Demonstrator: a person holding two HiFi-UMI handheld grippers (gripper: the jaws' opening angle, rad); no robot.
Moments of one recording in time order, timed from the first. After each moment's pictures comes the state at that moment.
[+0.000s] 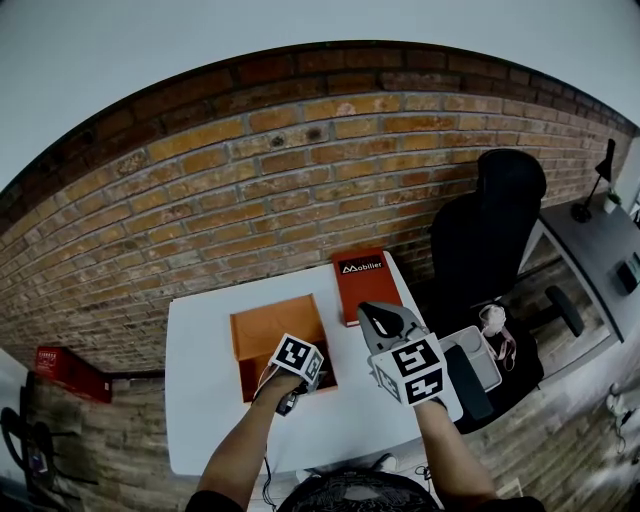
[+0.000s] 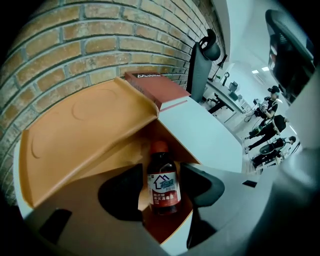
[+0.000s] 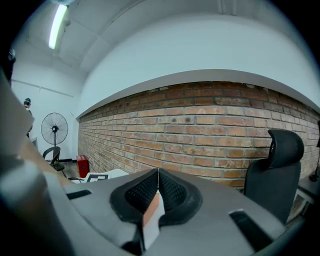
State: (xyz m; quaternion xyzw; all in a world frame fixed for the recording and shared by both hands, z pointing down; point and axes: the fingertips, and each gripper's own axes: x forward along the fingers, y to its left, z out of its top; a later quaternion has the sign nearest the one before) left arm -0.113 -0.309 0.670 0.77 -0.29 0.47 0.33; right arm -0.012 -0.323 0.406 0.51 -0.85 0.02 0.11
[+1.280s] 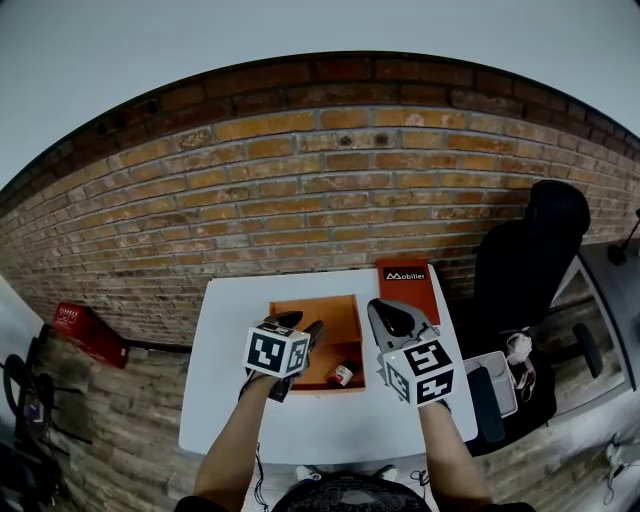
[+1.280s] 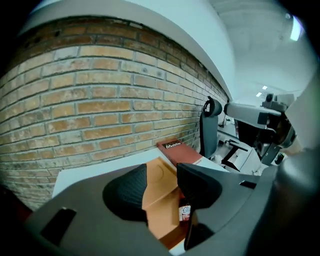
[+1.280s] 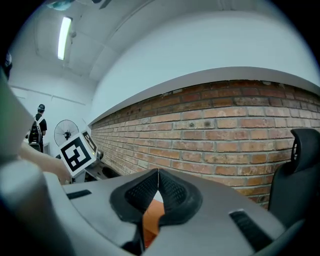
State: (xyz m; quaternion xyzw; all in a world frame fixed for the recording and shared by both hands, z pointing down) left arm -0.194 -0.354 0.486 0.83 -0.47 0.24 0.19; right arm -0.078 -0.333 0.387 0.45 -0.89 0.01 0.08
